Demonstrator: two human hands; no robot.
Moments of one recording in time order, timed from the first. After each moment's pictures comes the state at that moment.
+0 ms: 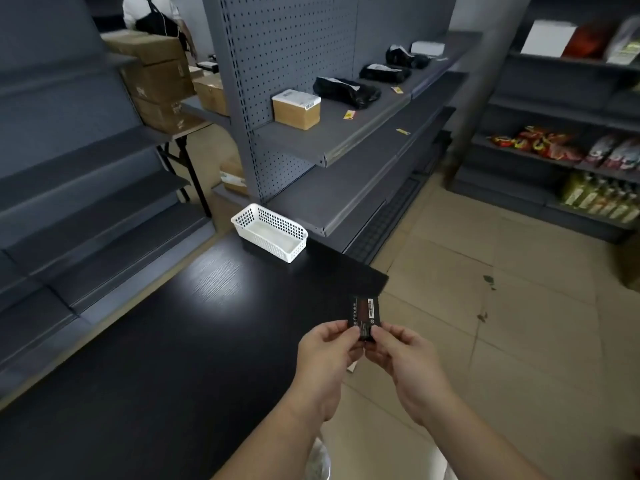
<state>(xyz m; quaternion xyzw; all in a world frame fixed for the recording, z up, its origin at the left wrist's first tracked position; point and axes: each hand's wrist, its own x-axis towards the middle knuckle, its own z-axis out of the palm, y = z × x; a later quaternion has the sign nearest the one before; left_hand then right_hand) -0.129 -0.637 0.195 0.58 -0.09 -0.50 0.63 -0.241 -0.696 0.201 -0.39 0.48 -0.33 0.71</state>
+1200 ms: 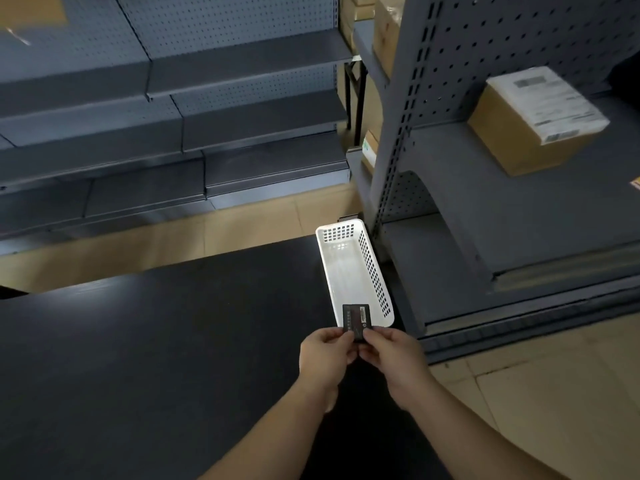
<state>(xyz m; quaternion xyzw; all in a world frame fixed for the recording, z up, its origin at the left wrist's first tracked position) 0.112 -0.922 0.091 0.63 0.26 -0.30 0.66 0.084 -1.043 0.065 -0.53 0.45 0.08 0.72</state>
